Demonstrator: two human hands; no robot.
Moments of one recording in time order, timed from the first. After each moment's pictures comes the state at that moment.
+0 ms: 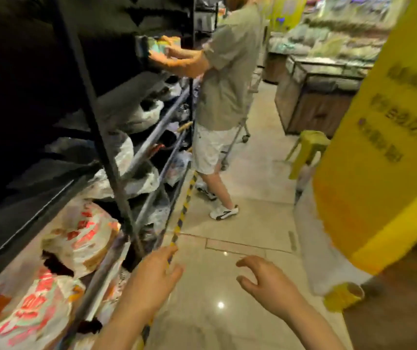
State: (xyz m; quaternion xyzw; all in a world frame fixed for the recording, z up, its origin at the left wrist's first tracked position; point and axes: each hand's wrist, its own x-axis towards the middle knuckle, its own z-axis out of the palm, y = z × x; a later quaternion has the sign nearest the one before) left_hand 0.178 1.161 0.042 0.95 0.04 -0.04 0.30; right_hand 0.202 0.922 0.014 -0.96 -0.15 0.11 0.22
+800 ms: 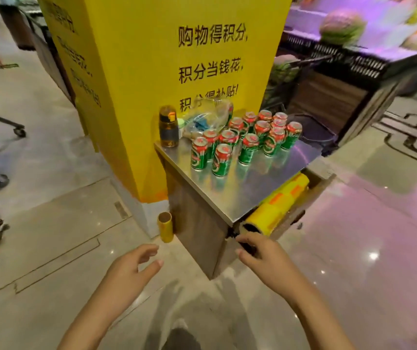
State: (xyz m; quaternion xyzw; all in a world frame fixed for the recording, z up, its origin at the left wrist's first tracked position) left_hand 0.058 0.634 0.015 0.85 -0.26 -0.27 0.37; right_hand -0.116 0.426 0.026 -0.89 0.31 -0.03 0.34
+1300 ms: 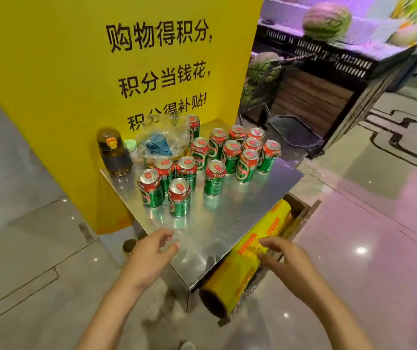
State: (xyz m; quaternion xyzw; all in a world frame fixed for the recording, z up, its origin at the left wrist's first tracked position) left_hand 0.114 0.360 -0.006 0.83 -0.30 -0.29 0.37; right_hand -0.110 0.193 0.025 -0.84 0.41 -0.04 0.36
